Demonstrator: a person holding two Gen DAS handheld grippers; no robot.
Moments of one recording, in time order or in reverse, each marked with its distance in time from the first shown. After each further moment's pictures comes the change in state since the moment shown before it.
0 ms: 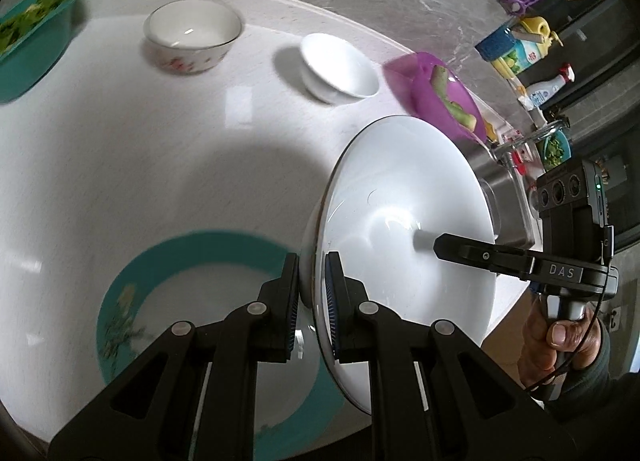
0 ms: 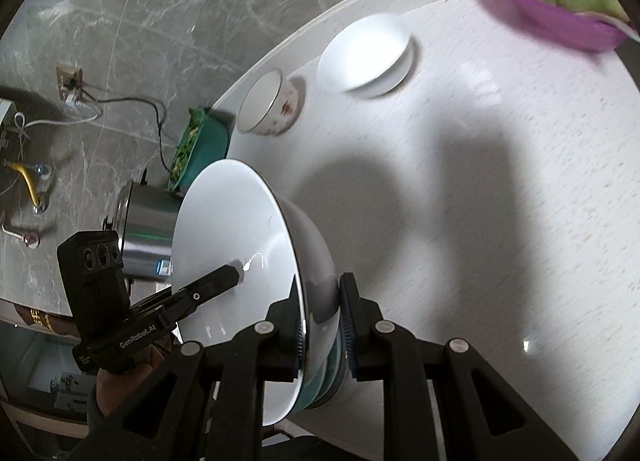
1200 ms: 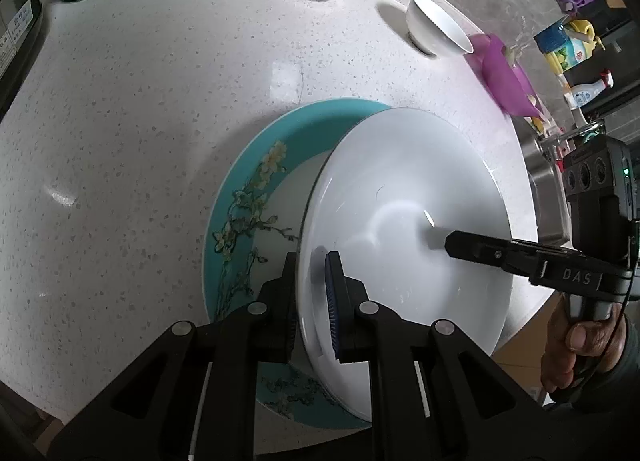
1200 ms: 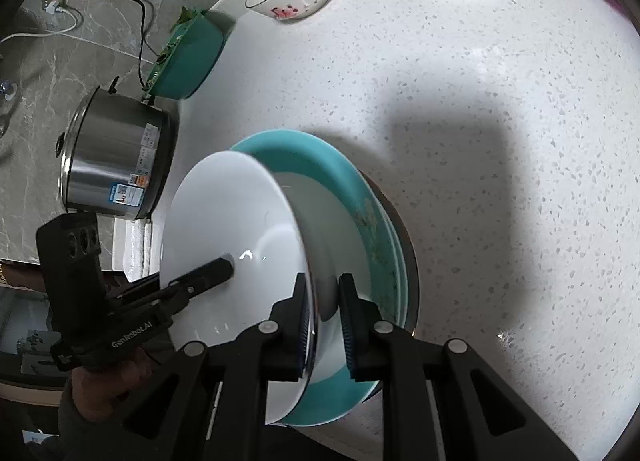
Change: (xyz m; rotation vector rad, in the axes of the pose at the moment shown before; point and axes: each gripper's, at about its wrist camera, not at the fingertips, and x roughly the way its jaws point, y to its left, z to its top) left arm 0.010 0.111 -0.084 -0.085 0.051 0.114; right arm 0.110 0.038 -0.052 -0.111 0.156 -0.111
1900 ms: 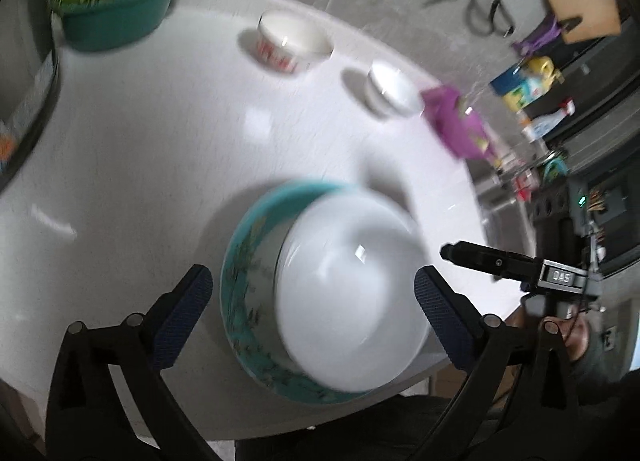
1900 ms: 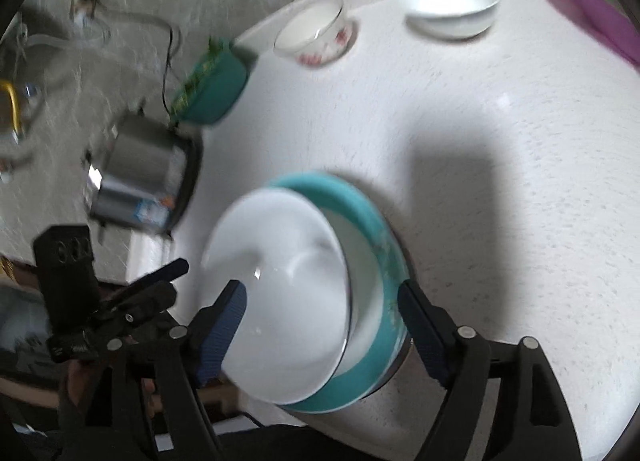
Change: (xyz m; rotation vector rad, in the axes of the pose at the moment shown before) left arm -0.091 -0.005 0.021 0.009 -0.172 -0.125; right arm -0.057 0.007 0.002 0.004 -0.138 0.039
